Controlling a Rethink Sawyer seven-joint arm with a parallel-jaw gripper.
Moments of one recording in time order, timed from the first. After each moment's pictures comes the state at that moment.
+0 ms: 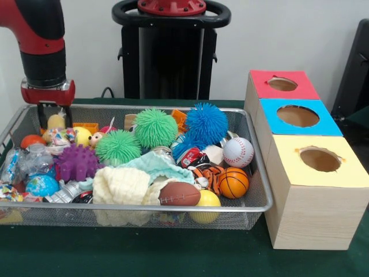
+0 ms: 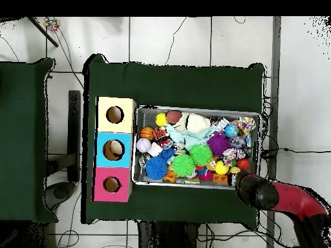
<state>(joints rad) -1.02 -0.54 0.32 1.77 -0.72 0.45 1.57</state>
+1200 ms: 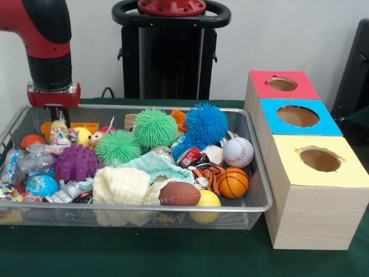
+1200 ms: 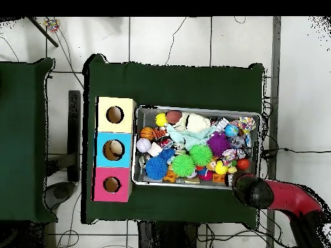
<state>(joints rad) -1.01 -0.53 0.33 1.77 -0.76 0.44 1.57</state>
